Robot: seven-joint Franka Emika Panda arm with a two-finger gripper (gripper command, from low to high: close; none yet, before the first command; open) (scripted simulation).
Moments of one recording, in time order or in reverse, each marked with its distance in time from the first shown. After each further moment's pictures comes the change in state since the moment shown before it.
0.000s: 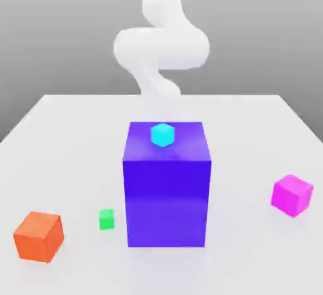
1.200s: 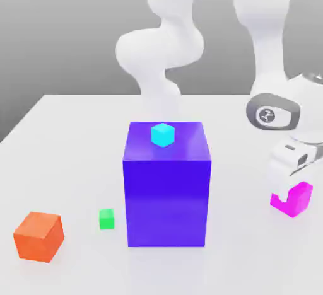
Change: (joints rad) arm 0.476 0.939 0.291 -0.340 -0.317 0.542 0.454
